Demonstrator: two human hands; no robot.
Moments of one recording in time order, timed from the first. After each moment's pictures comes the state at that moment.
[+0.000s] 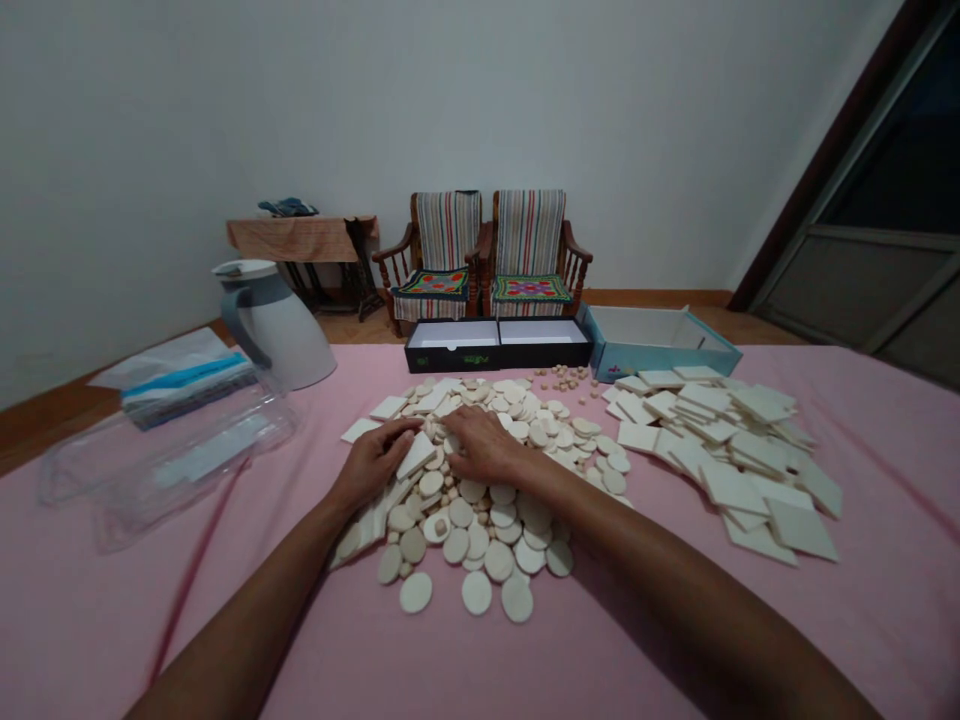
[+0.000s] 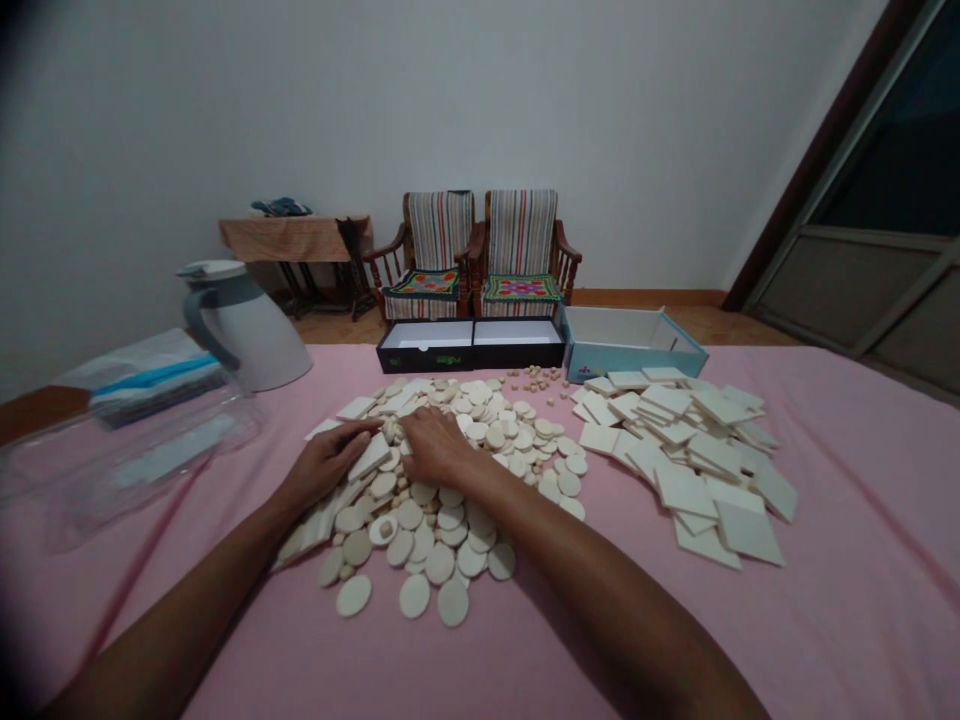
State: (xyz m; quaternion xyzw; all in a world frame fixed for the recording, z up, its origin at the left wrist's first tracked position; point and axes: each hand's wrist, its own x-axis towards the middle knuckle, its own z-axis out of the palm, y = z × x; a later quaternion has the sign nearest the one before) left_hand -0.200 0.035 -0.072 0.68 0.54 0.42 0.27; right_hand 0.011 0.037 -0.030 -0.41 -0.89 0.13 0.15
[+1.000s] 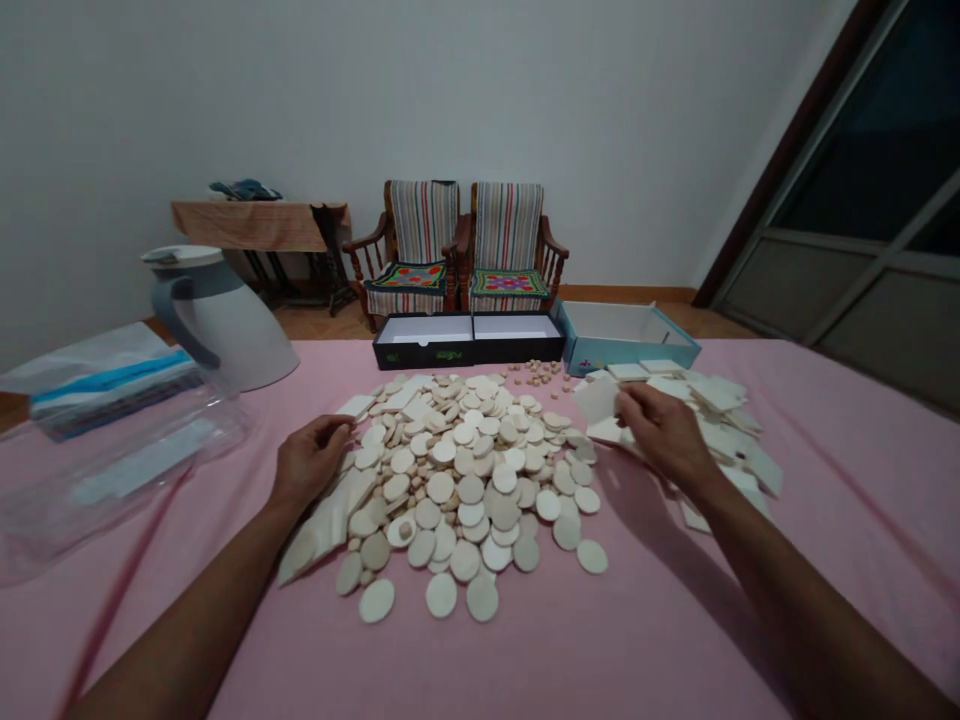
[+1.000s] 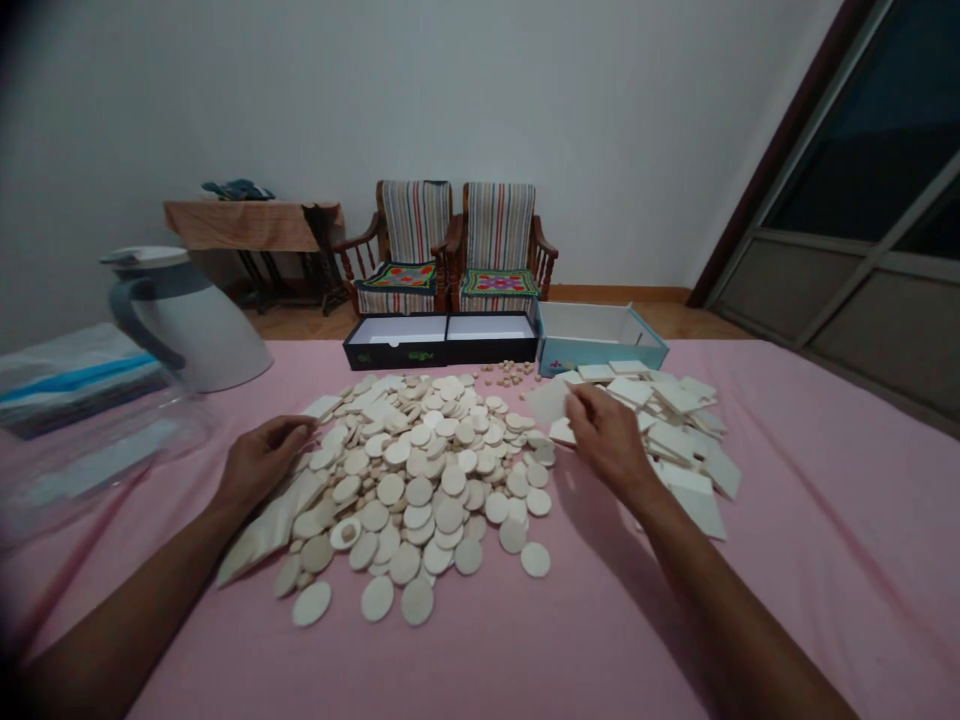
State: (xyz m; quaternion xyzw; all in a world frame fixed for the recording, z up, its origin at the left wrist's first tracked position) left_hand -0.229 0.051 -0.086 0.60 0.65 0.43 0.16; right_hand 0.221 -0.008 -0.020 -0.64 -0.66 0.04 0.39
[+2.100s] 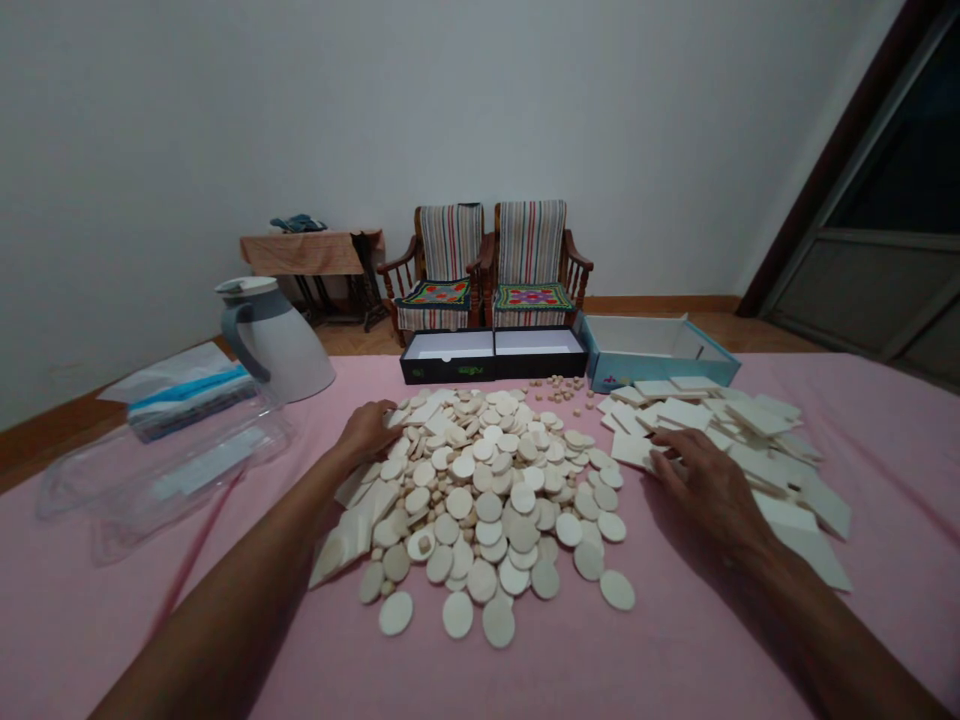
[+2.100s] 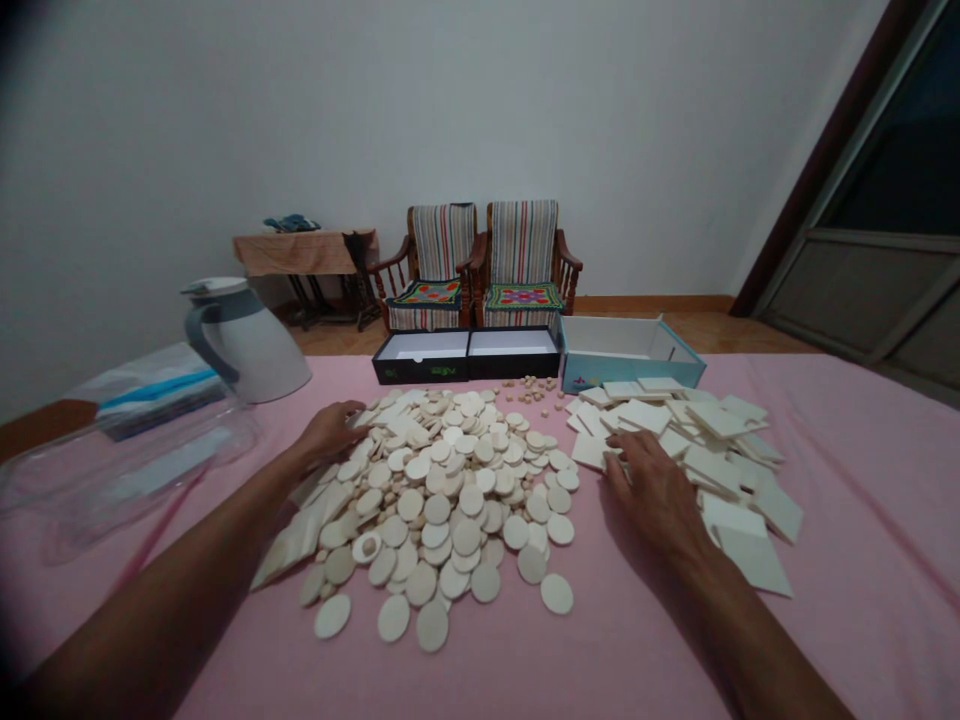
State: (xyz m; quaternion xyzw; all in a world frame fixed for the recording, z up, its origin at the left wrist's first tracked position) left_hand -0.224 0.125 -0.070 0.67 0.72 0.16 0.10; right_hand 0.248 -0.021 -0.072 -0.66 -0.69 -0.06 0.31
